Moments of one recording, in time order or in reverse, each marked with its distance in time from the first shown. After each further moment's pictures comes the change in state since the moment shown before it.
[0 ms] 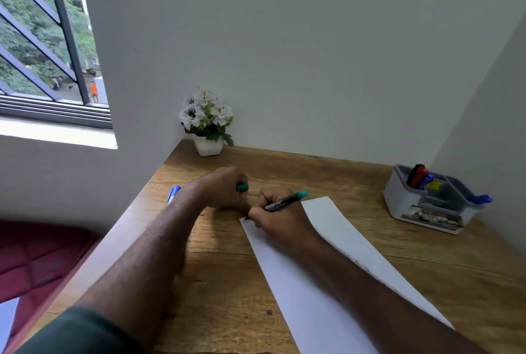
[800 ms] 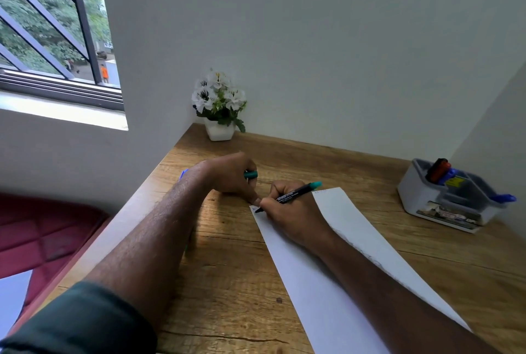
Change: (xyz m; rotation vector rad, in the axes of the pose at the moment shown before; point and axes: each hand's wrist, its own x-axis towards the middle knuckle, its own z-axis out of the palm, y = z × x) left_hand 0.003 -0.011 -0.004 -0.052 -0.115 -0.029; right_hand -0.002 0.007 0.003 0.002 -0.014 0.002
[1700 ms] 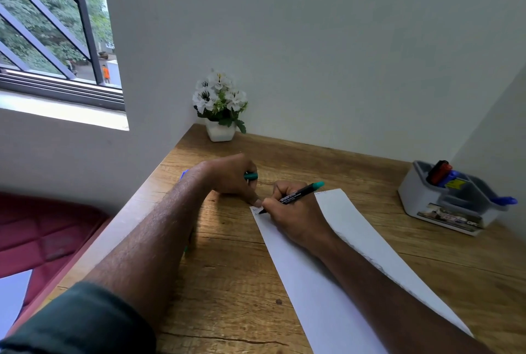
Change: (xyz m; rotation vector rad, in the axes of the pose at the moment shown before) left_hand -0.001 0.000 0.001 -0.001 -0.020 -0.012; right_hand -0.002 -0.005 -0.001 -0.002 0.038 0.012
